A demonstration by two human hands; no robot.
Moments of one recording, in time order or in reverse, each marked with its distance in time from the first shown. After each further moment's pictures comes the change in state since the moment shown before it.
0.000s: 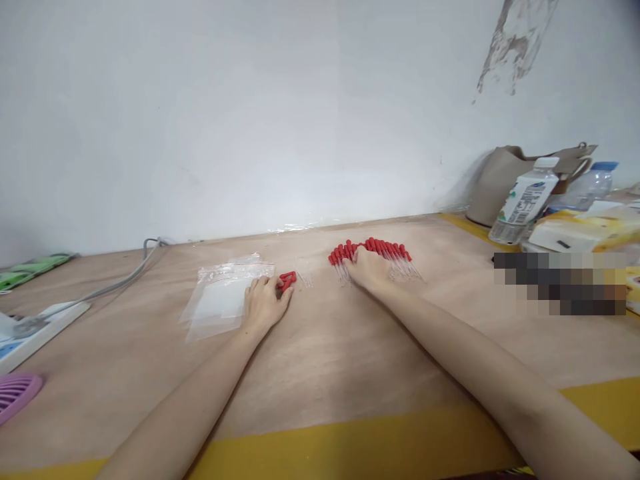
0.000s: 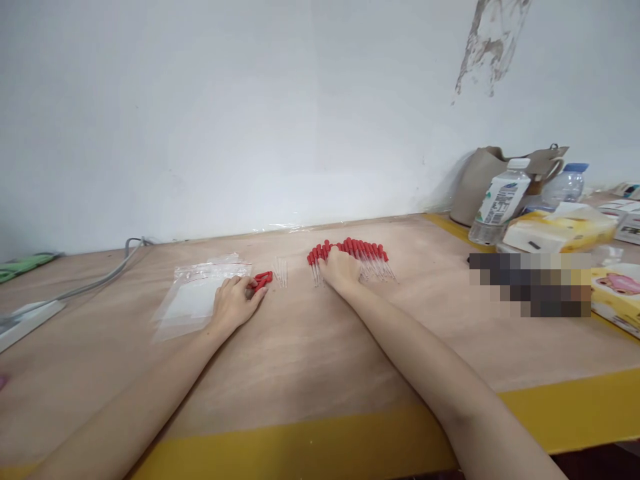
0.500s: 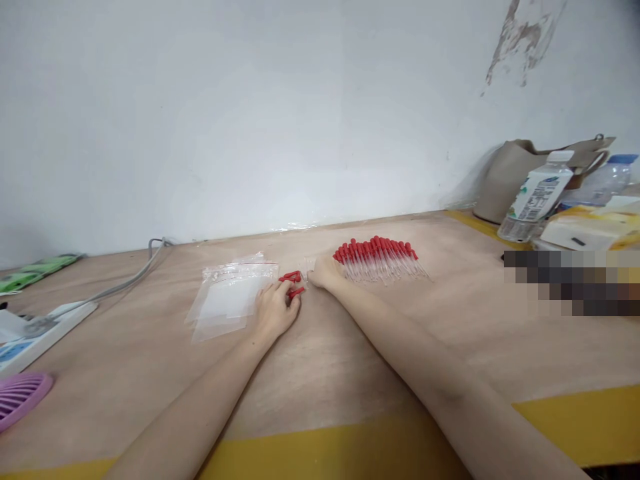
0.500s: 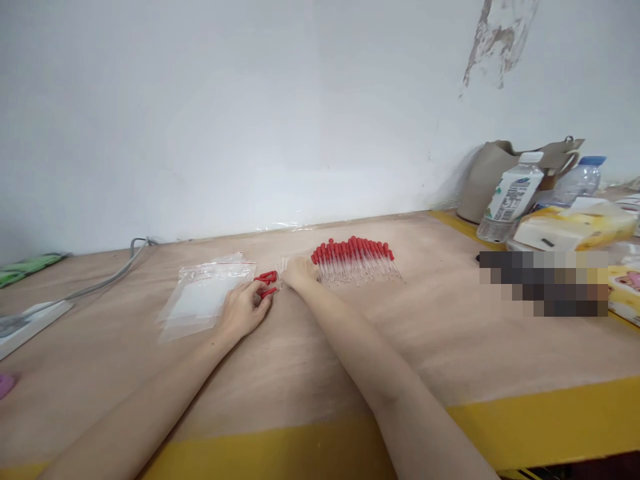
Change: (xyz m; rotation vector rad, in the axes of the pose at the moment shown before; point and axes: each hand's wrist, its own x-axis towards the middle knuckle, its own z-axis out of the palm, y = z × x) left_hand -0.011 0.013 -0.010 -0.128 -0.054 0.097; right_hand 0.002 -0.091 0.036 0.086 -0.314 -0.060
